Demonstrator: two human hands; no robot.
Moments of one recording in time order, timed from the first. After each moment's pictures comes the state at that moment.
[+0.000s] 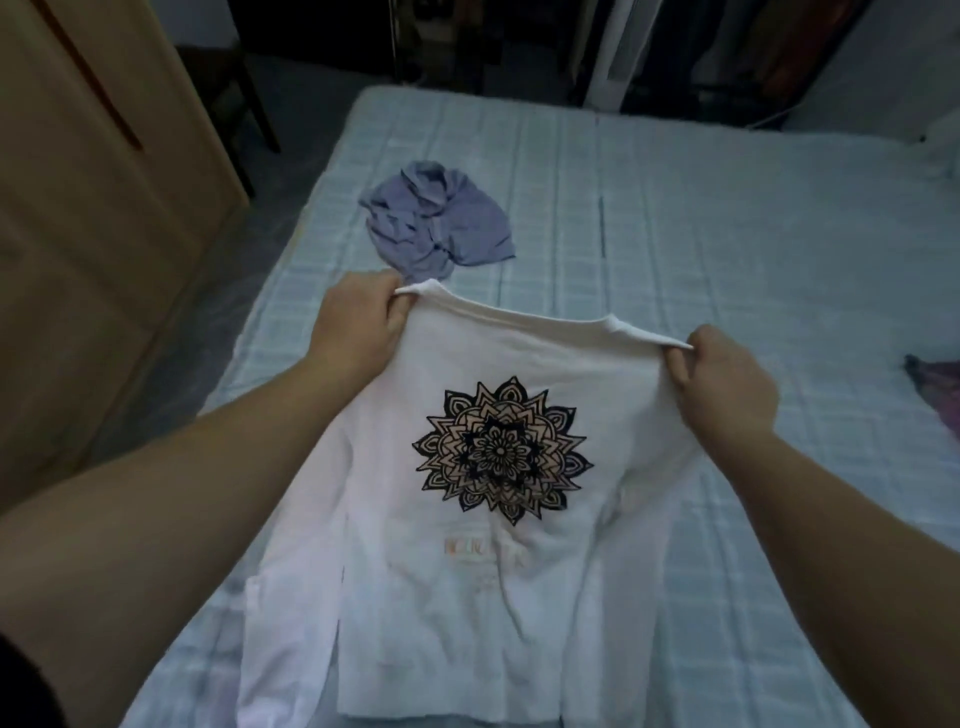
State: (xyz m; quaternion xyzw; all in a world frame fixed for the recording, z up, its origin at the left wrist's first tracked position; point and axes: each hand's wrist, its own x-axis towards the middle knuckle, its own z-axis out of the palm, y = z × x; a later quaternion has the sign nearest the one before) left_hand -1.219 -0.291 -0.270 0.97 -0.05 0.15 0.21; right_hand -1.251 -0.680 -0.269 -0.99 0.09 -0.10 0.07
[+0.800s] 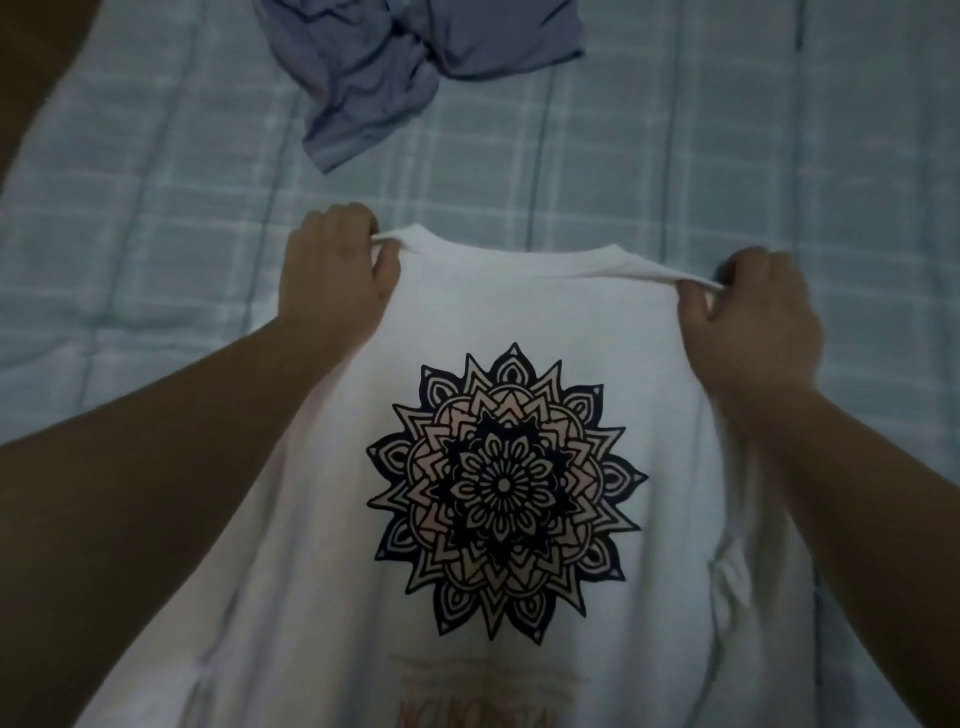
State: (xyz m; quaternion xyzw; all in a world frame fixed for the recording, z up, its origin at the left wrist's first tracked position) left_hand -1.000 -0.304 -0.630 0.99 0.01 0.09 0.09; right_hand -1.004 -0.681 -0.620 -0.99 0.07 -0.06 0.08
